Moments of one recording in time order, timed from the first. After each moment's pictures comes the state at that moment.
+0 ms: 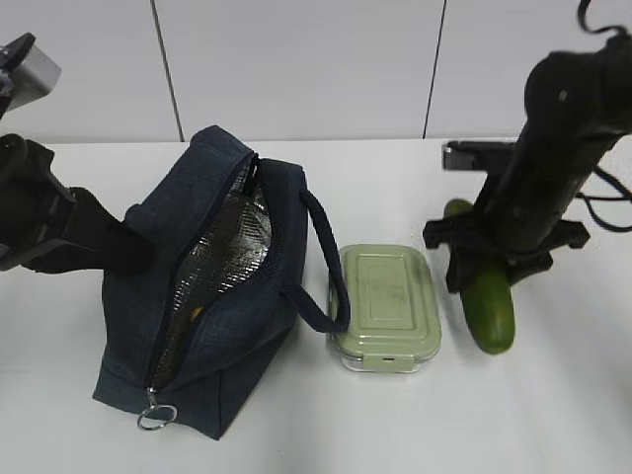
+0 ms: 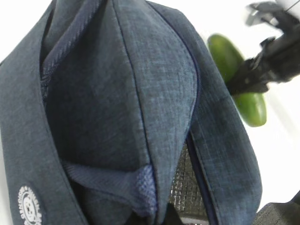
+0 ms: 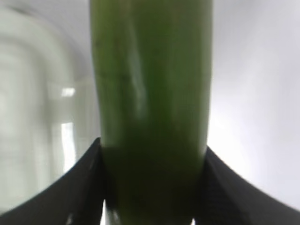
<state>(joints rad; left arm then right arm) -0.27 1.27 -0.82 -0.75 0.76 0.60 0.25 1.86 -1.24 0.10 0.85 0.14</state>
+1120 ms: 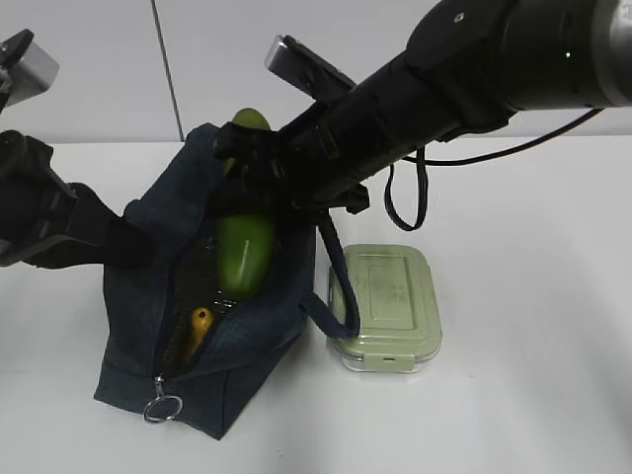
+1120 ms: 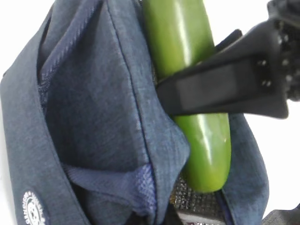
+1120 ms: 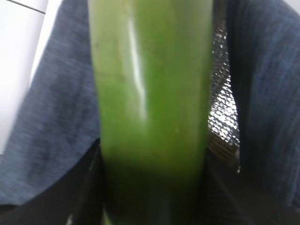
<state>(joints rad) -0.27 1.27 -0.82 -0.75 0.74 0.60 0.52 1.87 -1.39 0.91 0.65 -0.32</state>
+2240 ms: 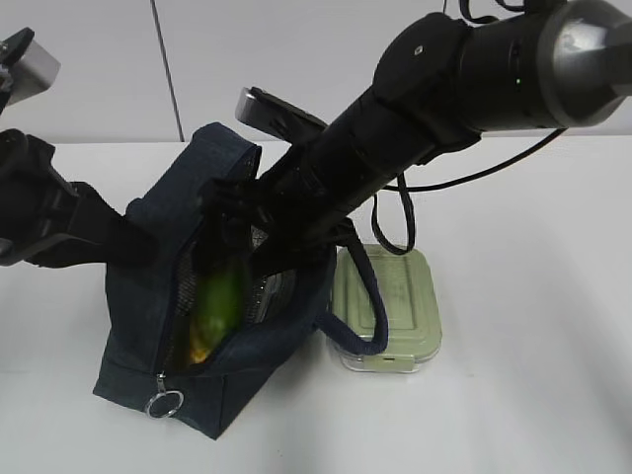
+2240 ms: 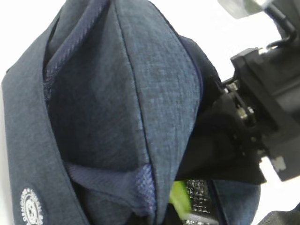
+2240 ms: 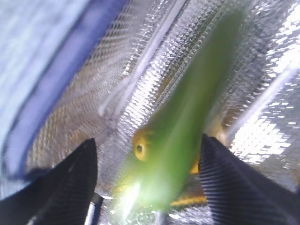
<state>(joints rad) -0.27 1.27 -0.82 -0.76 0.74 0.60 0.55 1.94 -1.42 0.86 0.77 -0.34</state>
